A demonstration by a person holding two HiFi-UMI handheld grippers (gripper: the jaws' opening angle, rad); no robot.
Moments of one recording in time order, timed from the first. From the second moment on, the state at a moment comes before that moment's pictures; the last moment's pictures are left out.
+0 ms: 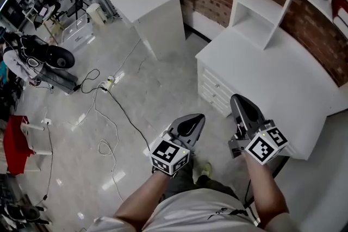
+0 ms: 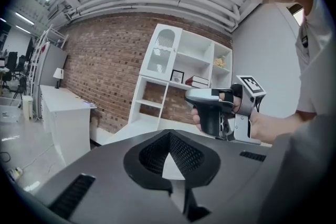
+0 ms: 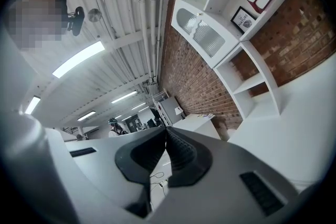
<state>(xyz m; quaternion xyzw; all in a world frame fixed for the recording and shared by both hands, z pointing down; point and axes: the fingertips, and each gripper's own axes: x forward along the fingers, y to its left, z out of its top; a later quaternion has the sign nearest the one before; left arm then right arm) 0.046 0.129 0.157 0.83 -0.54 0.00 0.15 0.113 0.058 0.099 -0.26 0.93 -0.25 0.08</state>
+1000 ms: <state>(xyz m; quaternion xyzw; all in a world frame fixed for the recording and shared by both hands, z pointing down) -0.016 -0.071 0.461 0.85 -0.49 0.08 0.17 0.031 -0.113 0.254 -0.35 0.90 -0.24 0.09</state>
